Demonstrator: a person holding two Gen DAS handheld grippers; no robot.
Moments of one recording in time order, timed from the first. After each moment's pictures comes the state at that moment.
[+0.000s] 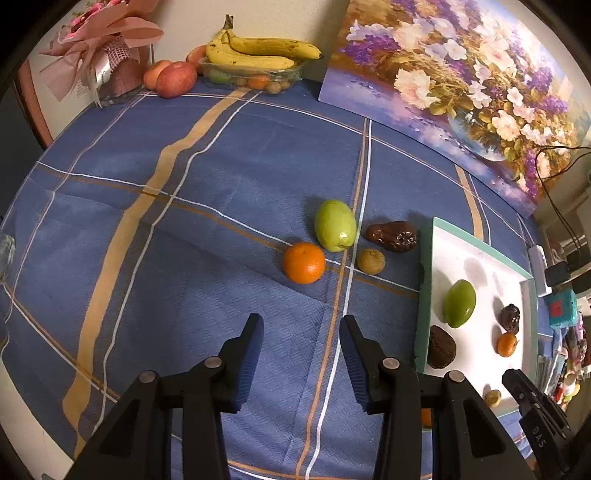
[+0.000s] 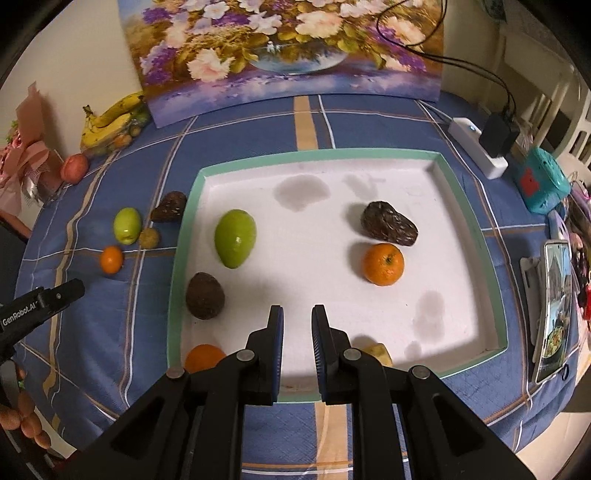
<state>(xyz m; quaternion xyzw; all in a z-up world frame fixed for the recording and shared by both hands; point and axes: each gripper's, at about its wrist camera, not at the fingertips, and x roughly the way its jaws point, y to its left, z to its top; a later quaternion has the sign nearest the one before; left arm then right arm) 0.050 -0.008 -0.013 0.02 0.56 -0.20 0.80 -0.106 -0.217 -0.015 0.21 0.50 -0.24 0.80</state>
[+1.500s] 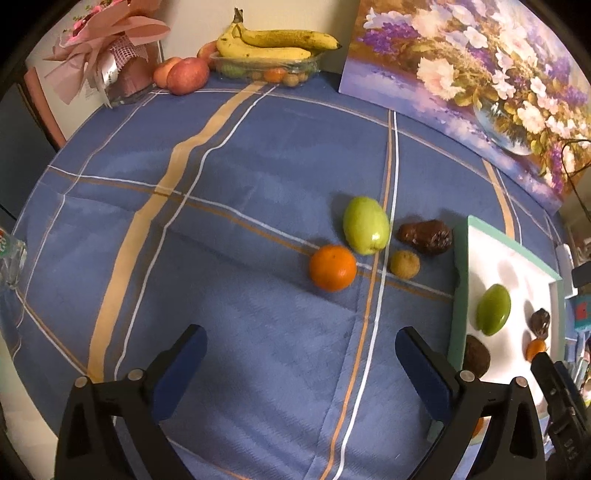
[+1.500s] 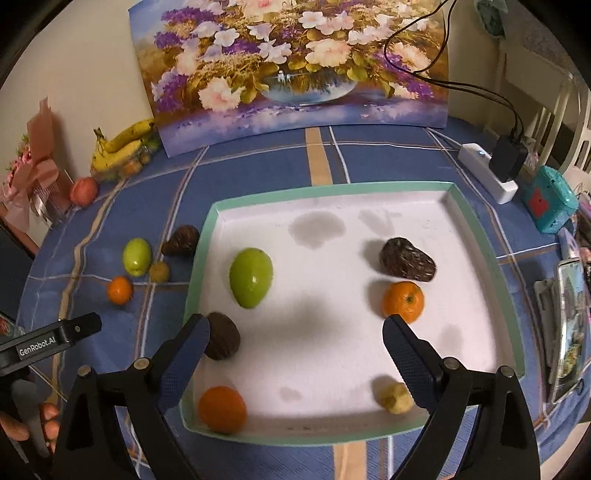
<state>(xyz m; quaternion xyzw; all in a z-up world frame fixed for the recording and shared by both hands) 0.068 -0.012 -0.032 0.06 0.56 -0.16 0.81 -0.092 -0.219 -0.016 0.21 0.44 -0.24 0.84</state>
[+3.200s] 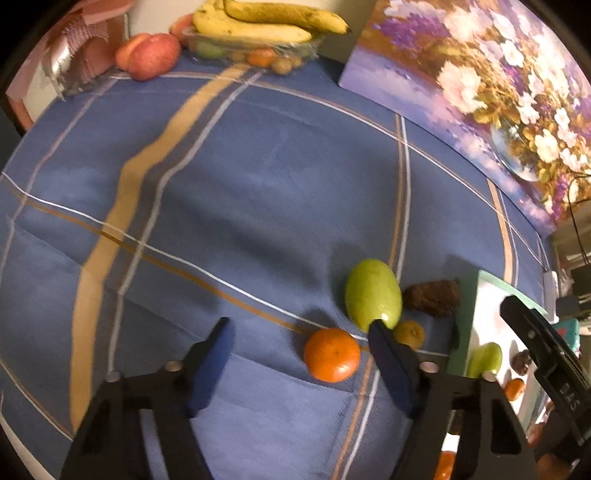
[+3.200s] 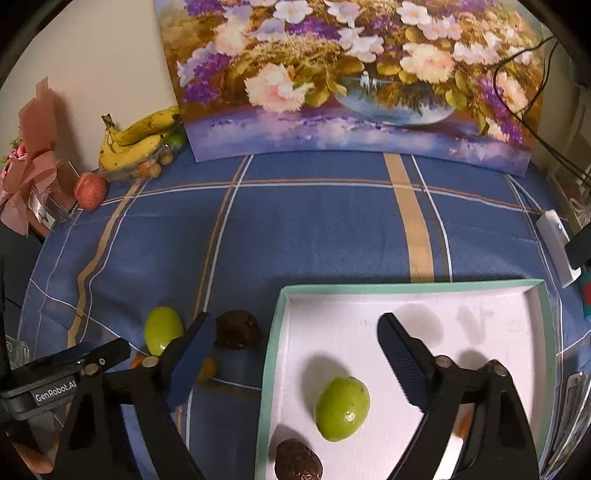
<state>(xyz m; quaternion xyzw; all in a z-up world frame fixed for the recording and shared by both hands) 0.150 -0.028 -0.050 0.02 0.62 -0.20 0.76 0.047 -0.230 -0.015 0.19 0.48 -0.19 0.84</state>
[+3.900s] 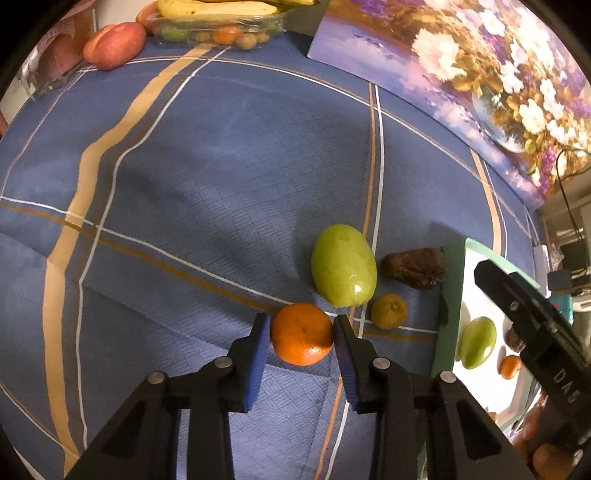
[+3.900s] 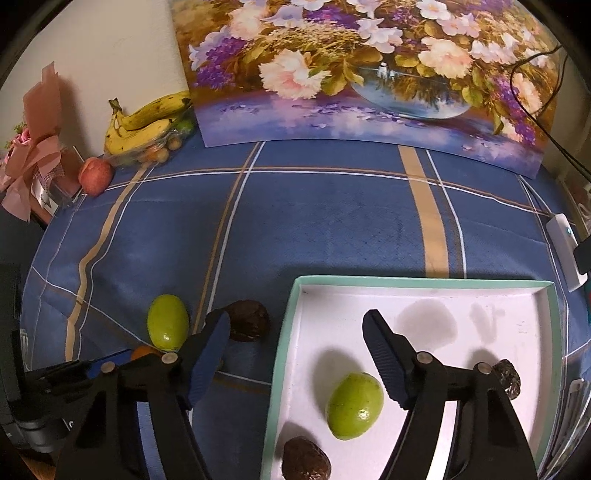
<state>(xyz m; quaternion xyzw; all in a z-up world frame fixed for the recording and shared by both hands) 0.142 -0.045 -0.059 0.02 0.63 -0.23 0.74 0.055 -0.219 -0.019 0.18 0.49 -0.17 0.83</state>
